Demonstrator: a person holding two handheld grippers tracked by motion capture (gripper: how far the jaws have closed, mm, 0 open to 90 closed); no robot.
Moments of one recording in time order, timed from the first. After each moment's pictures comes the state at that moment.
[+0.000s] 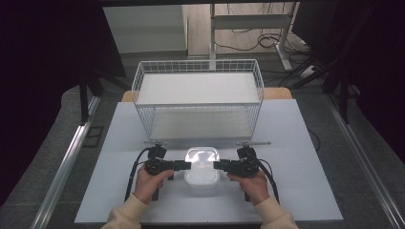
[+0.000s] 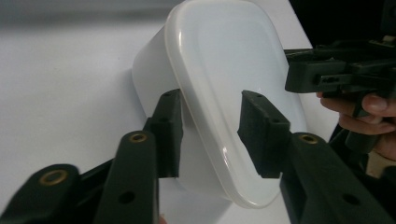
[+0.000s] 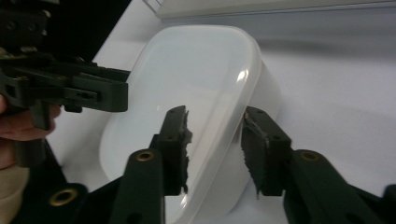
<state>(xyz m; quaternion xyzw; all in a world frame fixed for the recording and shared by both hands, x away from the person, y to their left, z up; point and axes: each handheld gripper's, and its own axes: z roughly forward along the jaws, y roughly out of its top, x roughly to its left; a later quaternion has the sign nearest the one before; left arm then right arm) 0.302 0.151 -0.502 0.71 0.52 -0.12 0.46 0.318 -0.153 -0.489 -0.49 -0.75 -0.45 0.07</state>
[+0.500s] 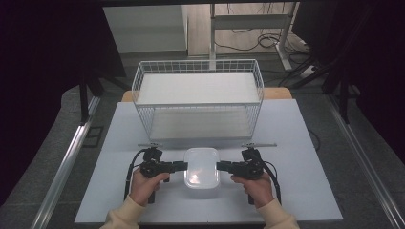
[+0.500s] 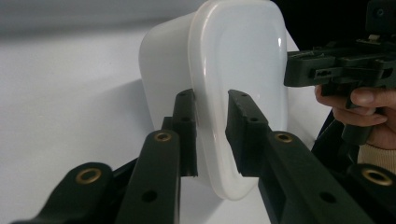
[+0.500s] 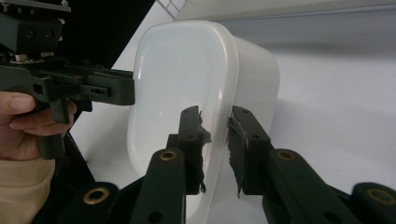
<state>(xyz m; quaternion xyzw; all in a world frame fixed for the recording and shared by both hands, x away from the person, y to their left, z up) 0.288 0.158 -0.491 0.71 0.50 -0.10 0.48 0.307 -0.163 -0.479 -0.47 -0.74 -0.47 0.08</state>
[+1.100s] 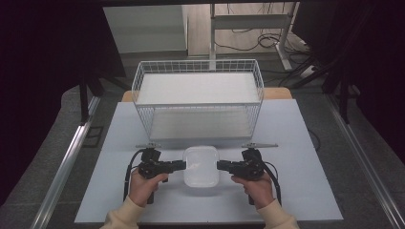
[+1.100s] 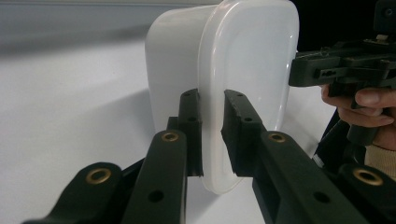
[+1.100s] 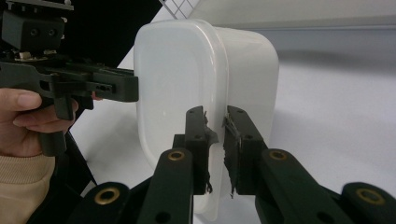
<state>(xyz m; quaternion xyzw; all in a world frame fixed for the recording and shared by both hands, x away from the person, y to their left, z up) 0.283 0.159 -0.485 0.72 0.50 -0.08 0.49 0.301 -0.162 -0.472 -0.46 -0.75 -0.48 0.06</state>
